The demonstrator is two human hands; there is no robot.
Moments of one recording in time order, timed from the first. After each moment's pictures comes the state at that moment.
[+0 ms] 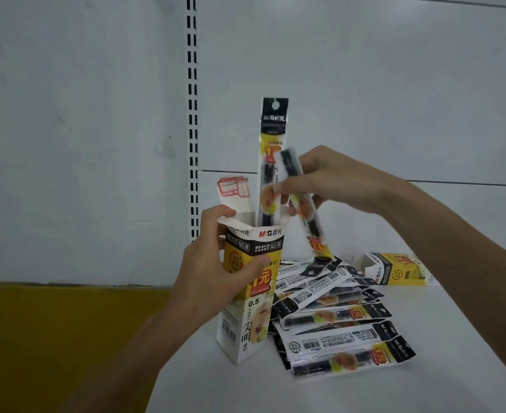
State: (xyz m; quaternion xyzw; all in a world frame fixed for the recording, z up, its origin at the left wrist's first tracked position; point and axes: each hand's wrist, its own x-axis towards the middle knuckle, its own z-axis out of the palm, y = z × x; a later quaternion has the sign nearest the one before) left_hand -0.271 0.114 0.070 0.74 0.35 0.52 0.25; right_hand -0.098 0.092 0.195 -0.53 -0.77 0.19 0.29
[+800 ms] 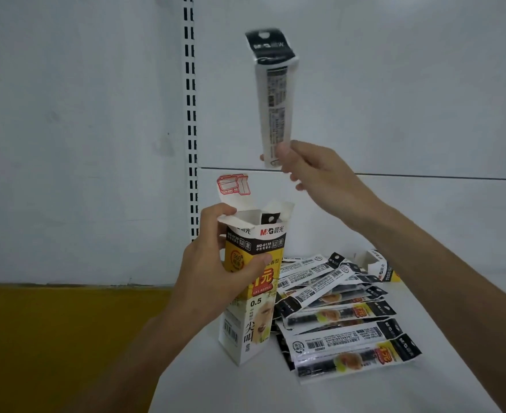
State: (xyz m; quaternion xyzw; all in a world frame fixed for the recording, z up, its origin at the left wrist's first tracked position) left_hand -0.271 0.117 0.068 0.74 0.34 0.52 0.25; right_hand -0.109 0.103 0.170 -0.49 -0.73 0.08 0.47
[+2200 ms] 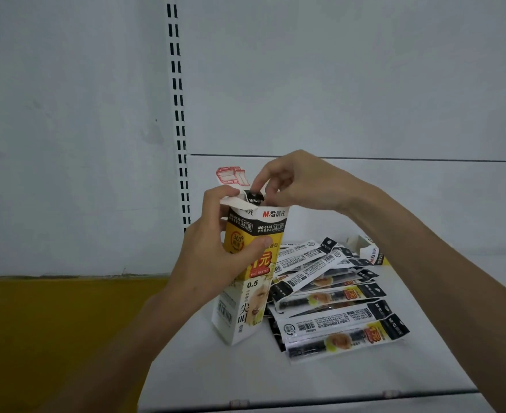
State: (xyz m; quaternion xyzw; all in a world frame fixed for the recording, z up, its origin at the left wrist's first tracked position) left_hand -0.262 0.119 0.072 0.76 0.32 0.51 0.23; right_hand -0.103 0.109 0.165 -0.55 -0.77 0.15 0.29
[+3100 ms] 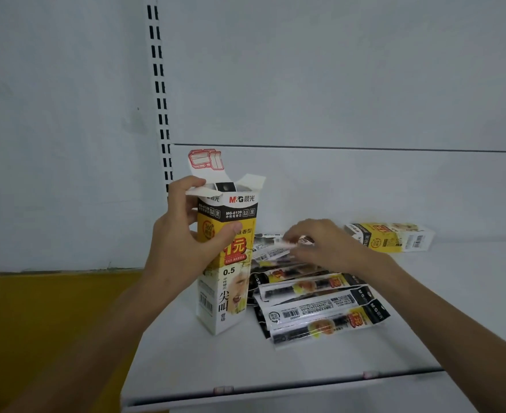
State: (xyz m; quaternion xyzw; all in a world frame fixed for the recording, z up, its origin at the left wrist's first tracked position) left_hand -0.268 0.125 0.063 0.73 0.33 0.55 0.23; right_hand -0.029 0.118 0.056 -0.61 -0.77 0.01 0.18
